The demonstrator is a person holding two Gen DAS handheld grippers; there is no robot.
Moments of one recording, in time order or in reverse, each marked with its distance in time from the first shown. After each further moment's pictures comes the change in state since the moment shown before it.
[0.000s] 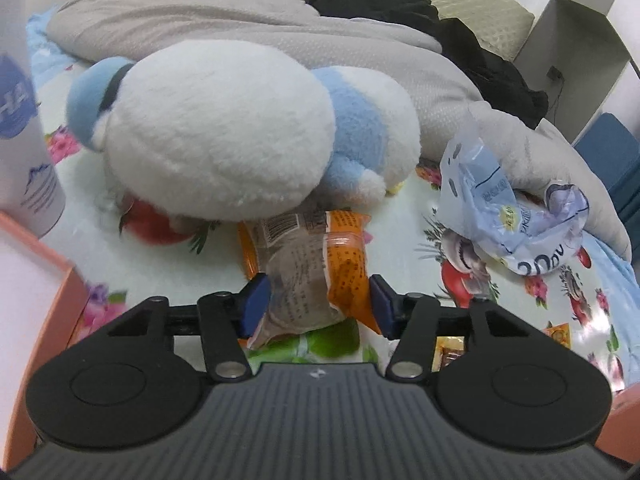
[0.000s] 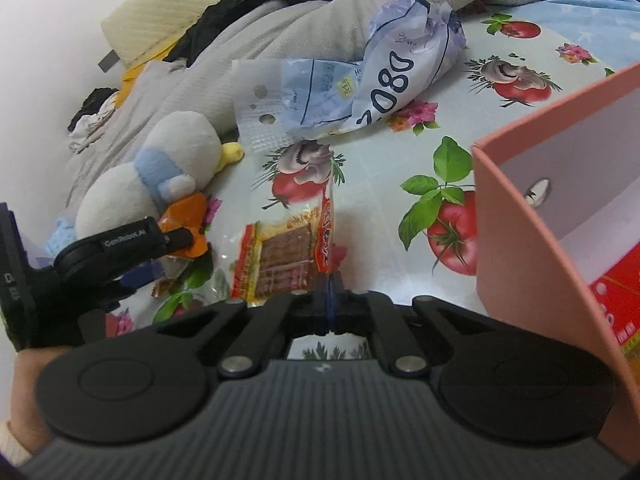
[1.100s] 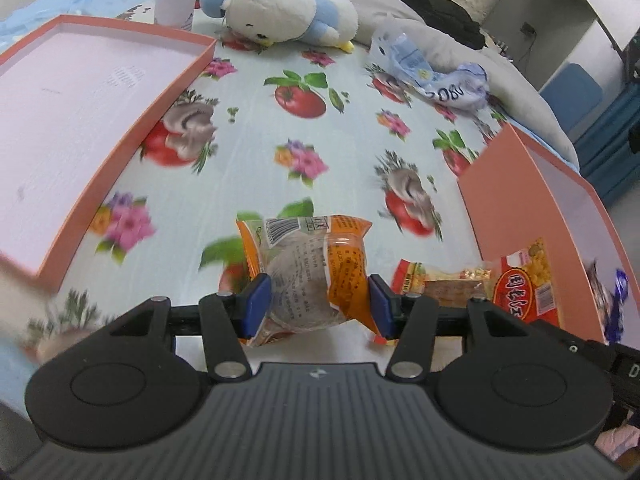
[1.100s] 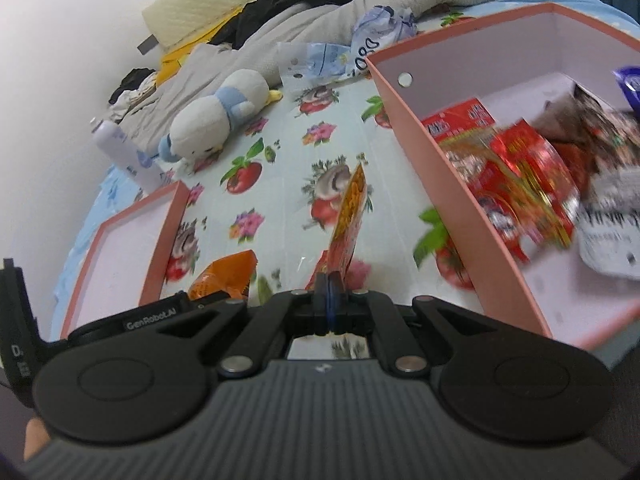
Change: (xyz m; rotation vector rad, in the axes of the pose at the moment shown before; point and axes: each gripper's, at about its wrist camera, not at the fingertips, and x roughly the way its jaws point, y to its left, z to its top) left arm -0.262 -0.007 -0.222 0.009 0.128 -0.022; right arm -0.214 -0.026 -0.151 -0.043 0.027 0.042
